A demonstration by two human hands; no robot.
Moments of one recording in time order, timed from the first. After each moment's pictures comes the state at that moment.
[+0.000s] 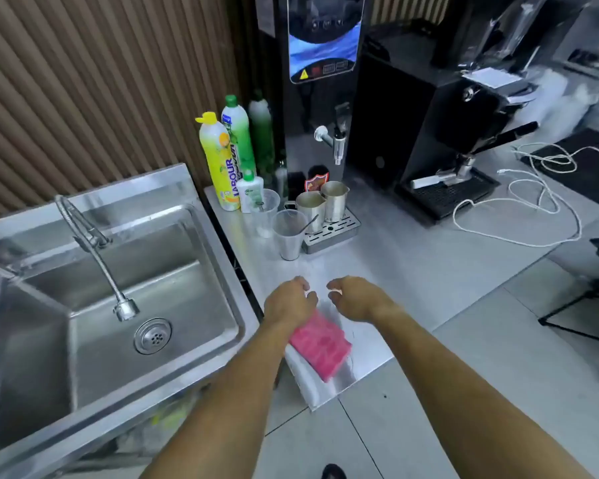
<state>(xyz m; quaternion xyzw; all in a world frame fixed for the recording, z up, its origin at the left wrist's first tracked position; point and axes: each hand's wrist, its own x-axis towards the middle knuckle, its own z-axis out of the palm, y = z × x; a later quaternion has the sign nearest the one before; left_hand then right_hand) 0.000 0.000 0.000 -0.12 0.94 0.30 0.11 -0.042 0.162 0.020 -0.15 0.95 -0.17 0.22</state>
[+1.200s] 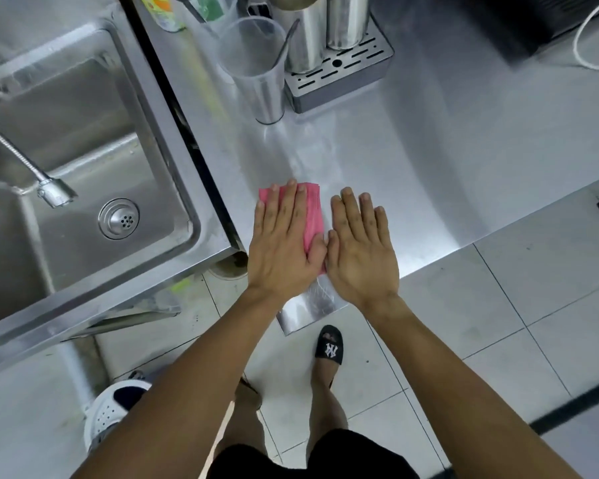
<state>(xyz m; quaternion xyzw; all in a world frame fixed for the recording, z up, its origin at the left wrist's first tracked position) 0.032 0.041 -0.126 -0.02 0.99 0.10 0.02 0.014 0.191 -0.136 -0.17 0.98 -0.13 0.03</state>
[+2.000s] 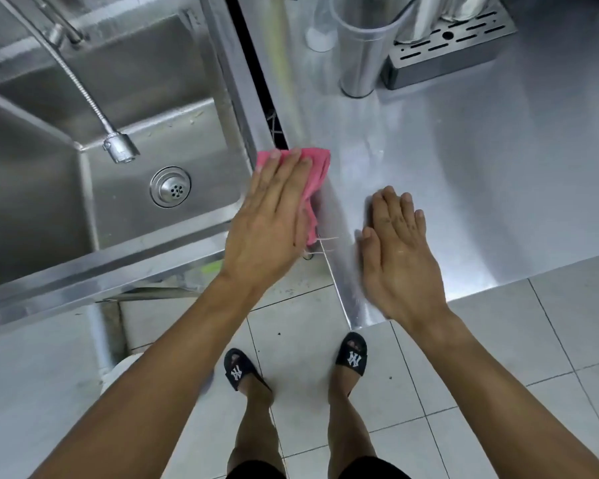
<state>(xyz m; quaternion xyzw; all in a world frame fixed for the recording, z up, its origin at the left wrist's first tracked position) 0.074 -0.064 -0.093 -0.01 0.98 0.12 -0.14 0.046 0.138 -0.122 -0.19 0.94 -0.27 0.08</state>
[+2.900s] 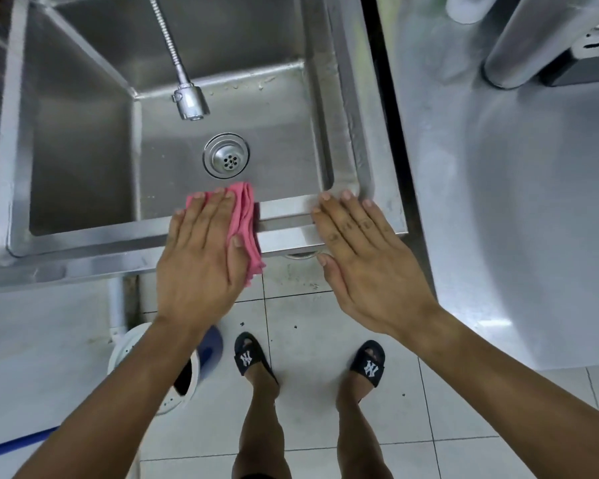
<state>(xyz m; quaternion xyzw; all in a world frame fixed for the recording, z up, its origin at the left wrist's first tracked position) 0.199 -0.204 -0.127 -0.22 0.97 0.03 -0.05 0.067 0.005 -0.143 -0.51 0.86 -0.08 0.03</state>
